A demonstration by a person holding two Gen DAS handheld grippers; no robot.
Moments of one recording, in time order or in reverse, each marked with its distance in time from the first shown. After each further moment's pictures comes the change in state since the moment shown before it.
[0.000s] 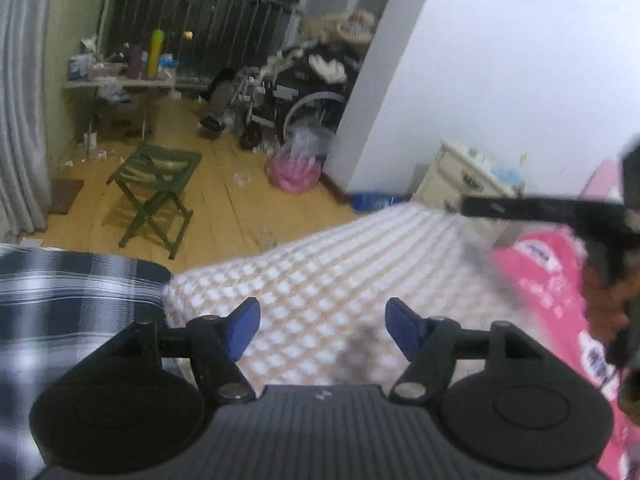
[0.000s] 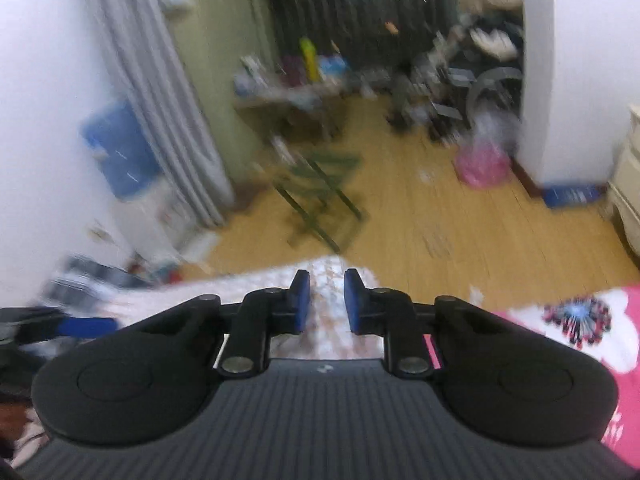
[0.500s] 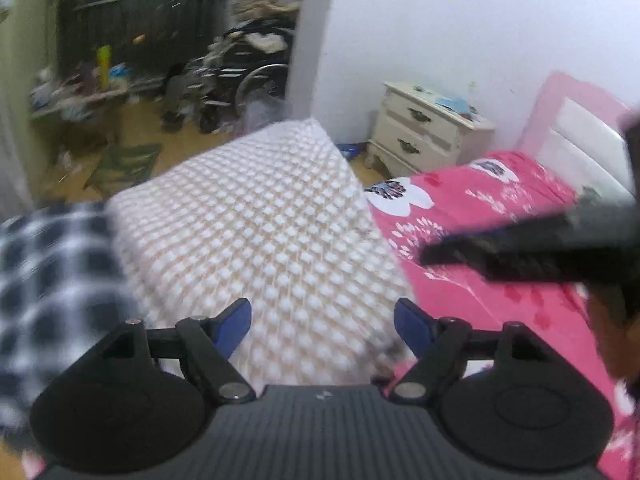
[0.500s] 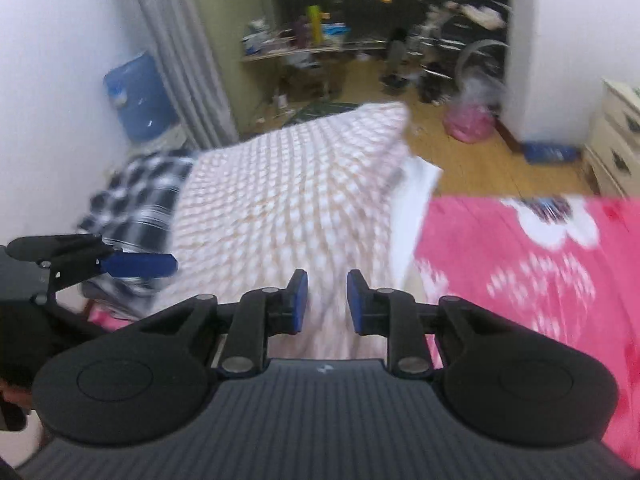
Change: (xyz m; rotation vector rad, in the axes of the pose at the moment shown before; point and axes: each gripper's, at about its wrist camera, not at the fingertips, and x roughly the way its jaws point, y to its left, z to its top) left arm -0.093 -0.106 -0.081 0.162 0.143 0.029; right arm -0.133 0.084 -0.111 0.044 0.142 -0.088
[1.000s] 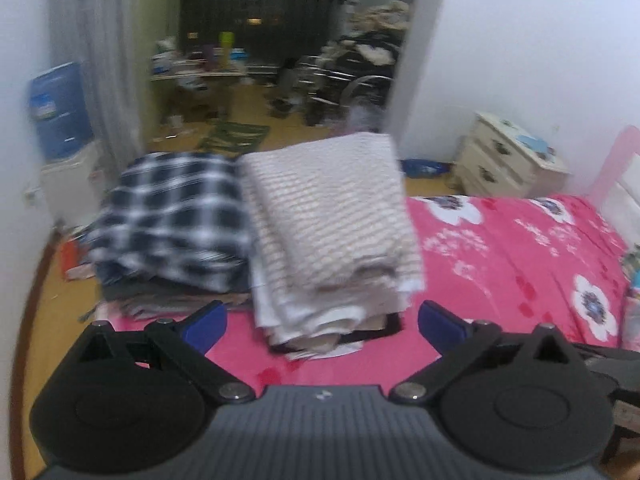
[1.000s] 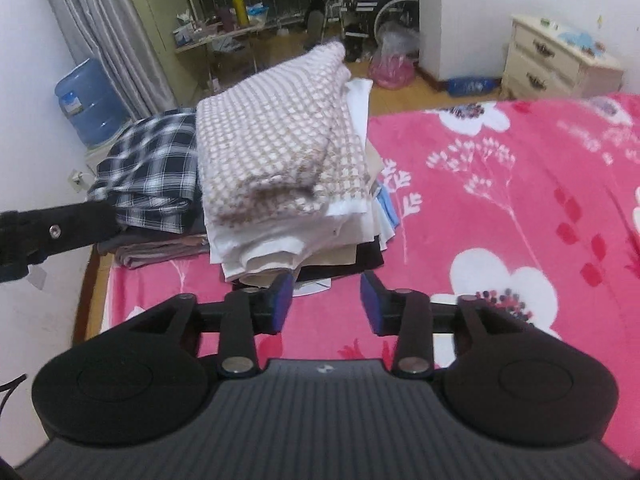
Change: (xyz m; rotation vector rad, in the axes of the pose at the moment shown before) left arm -0.166 -0.033 -0.060 -0.224 -0.019 0.278; right arm -0.116 0.070 -0.106 0.161 0.056 -0.186
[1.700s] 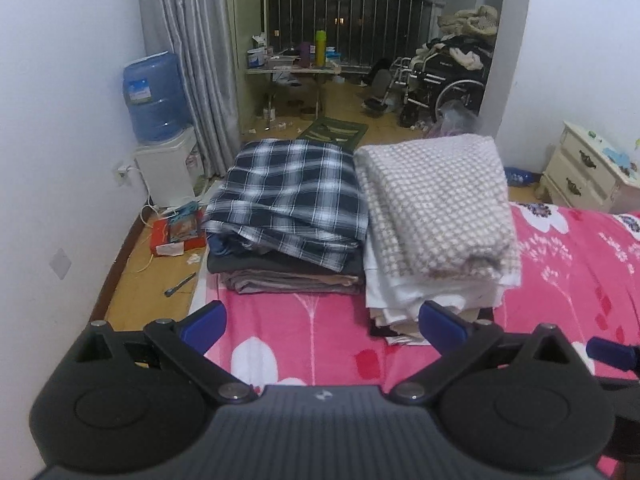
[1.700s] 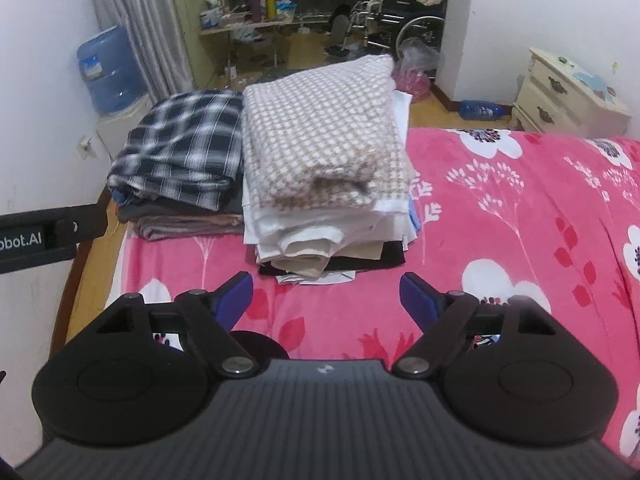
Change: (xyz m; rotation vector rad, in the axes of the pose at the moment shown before) left arm -0.024 0.042 -0.008 -0.063 0.012 0.222; right arm -0.017 0.069 -0.006 -0.127 0.001 -0.030
